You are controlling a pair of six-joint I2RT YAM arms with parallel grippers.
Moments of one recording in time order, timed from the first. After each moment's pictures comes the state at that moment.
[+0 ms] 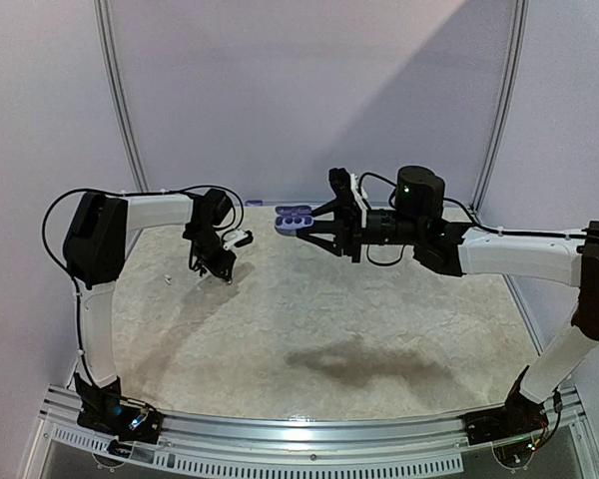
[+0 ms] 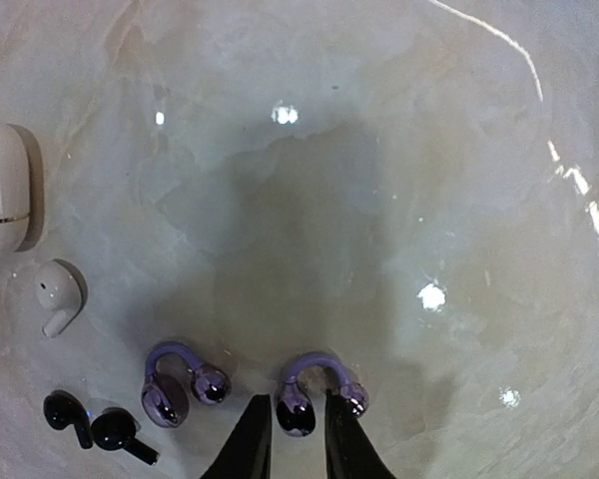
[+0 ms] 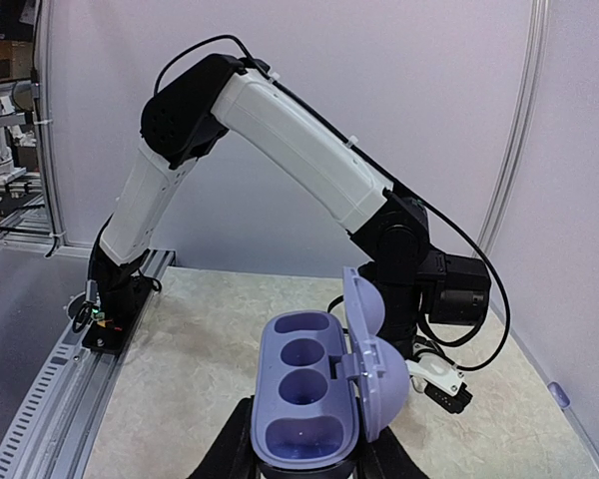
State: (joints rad) left arm -0.38 2.15 1.61 -0.83 0.07 0.35; right arm 0.78 1.61 1.13 0.45 -0.72 -0.12
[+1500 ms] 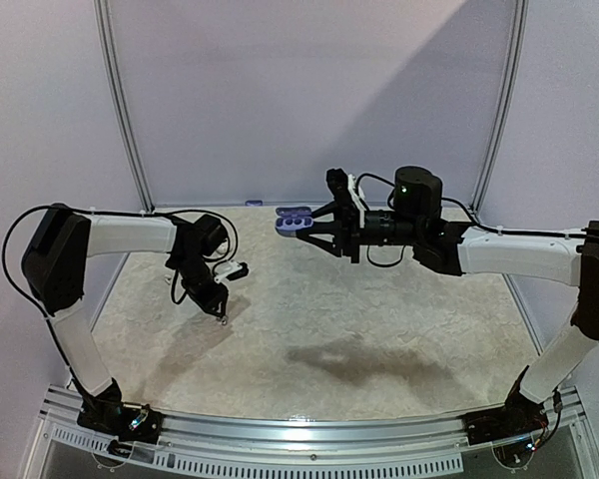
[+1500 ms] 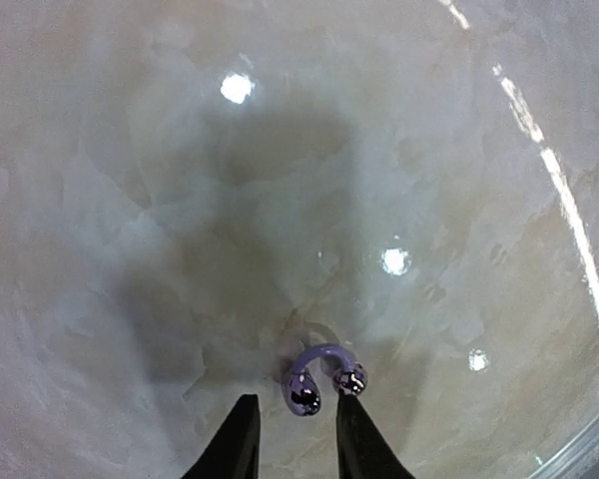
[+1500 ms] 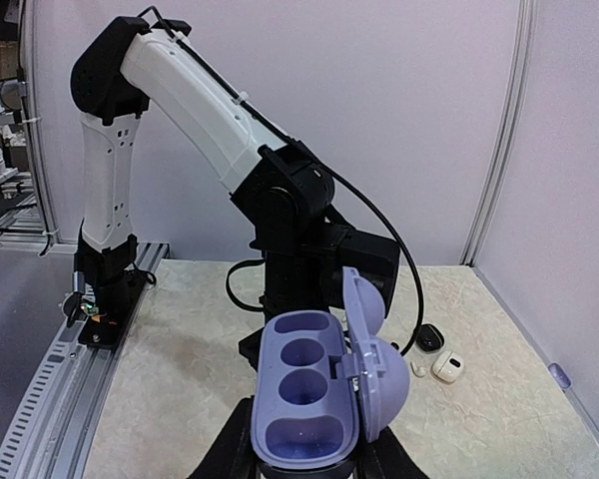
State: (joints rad) left arm -0.50 1.82 1.18 -0.81 0.13 0.23; right arm 0.78 1.61 1.14 0.42 -0.69 -0.12
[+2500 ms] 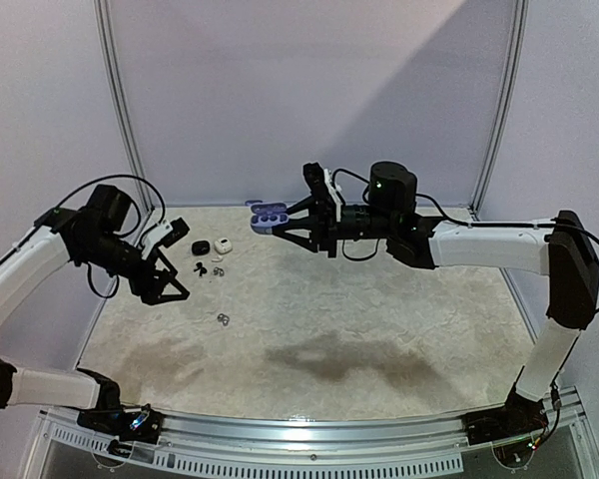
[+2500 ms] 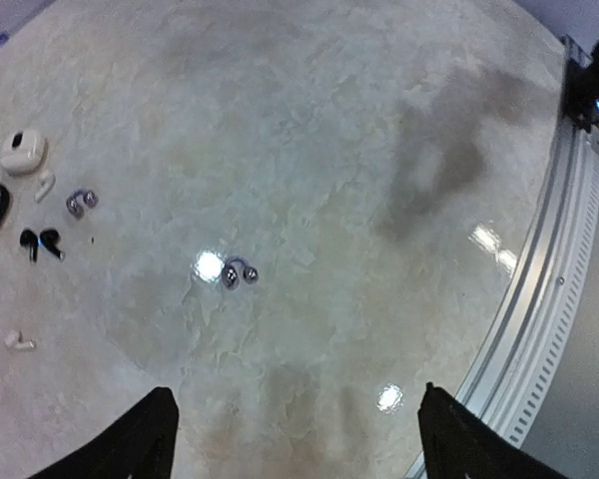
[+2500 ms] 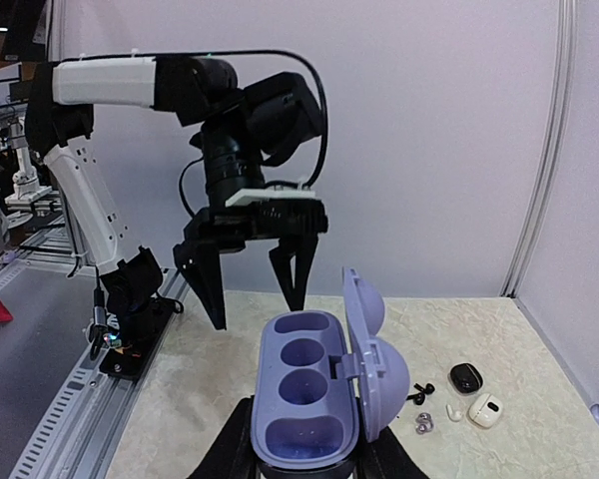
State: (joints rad) left arm -0.24 1.15 1.05 -1.00 0.54 0.52; right arm 0.82 1.77 1.29 0.49 -0.77 -0.04
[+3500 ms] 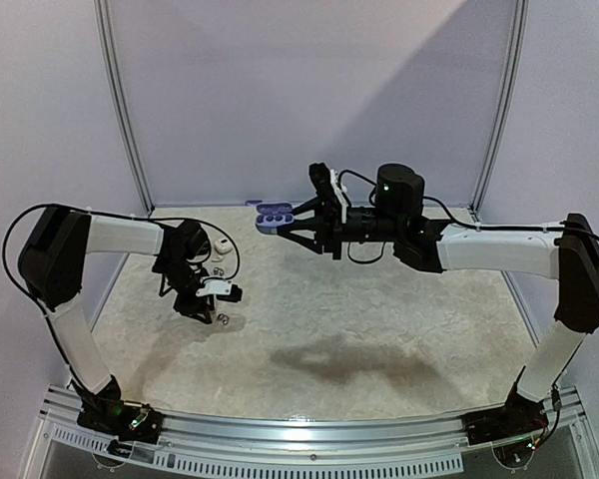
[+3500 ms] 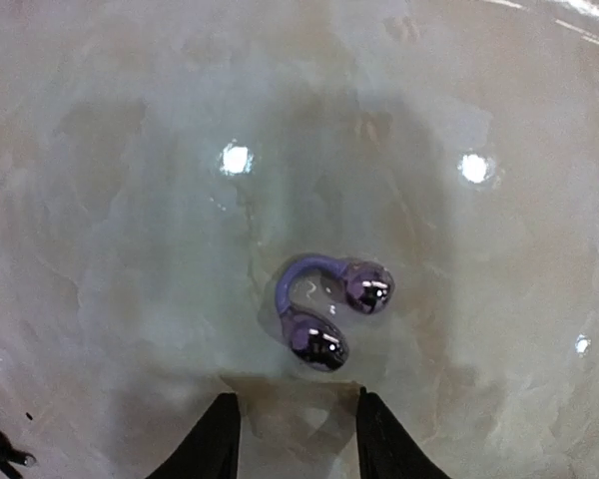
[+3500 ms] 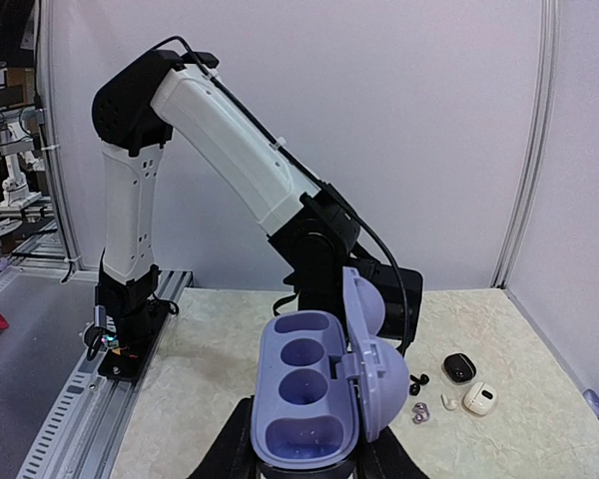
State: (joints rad) left arm -0.37 1.83 1.09 -0.75 0.23 1.19; right arm 0.82 1.73 1.24 0.50 -0.71 -0.02
